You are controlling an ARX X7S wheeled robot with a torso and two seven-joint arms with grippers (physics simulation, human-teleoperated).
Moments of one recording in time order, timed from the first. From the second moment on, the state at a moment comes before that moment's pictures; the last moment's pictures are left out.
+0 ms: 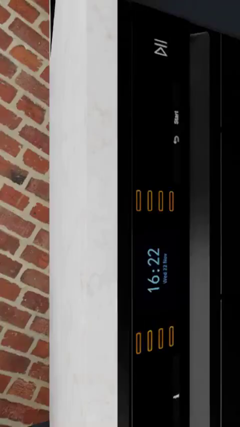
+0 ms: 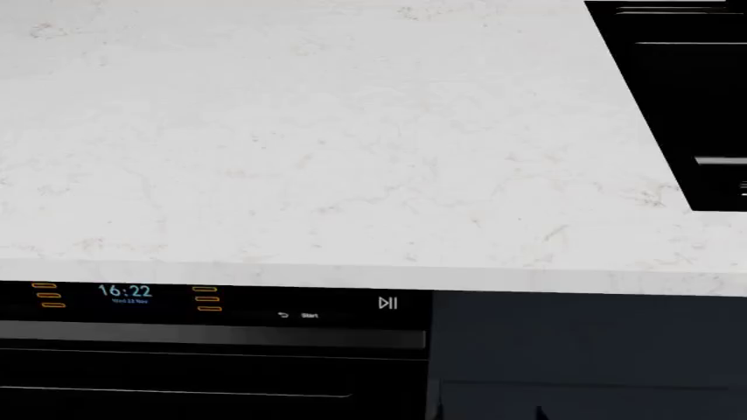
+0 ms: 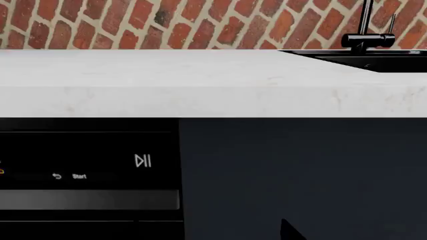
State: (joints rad) left arm 0.00 0.00 0.00 0.00 0.00 0.00 0.00; right arm 0.00 0.00 0.00 0.00 0.00 0.00 0.00
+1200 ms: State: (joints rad) left arm -0.04 -0.13 0.18 -0.08 -0.13 0.09 -0.19; right arm 0.04 0.10 -0.12 0.08 0.03 -0.08 0.17
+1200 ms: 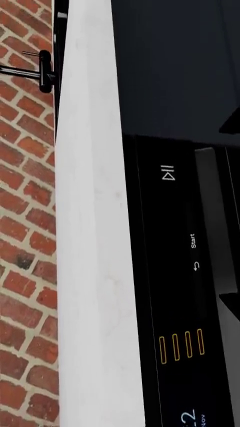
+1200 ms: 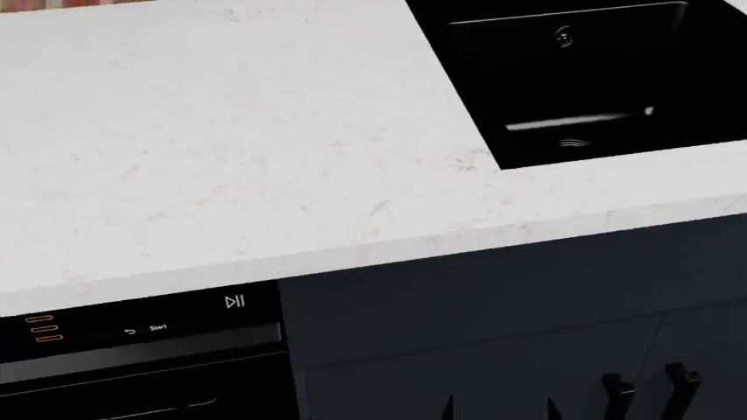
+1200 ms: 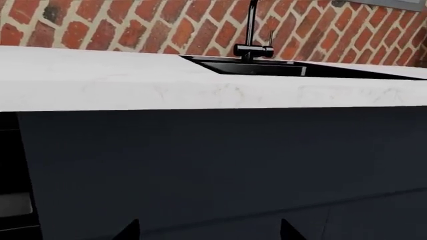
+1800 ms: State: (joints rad) left arm -0.04 -0.15 0.21 -0.07 -0.16 0.08 -0.20; right arm 0.04 0.13 -0.15 0.08 0.06 -0.07 0.19
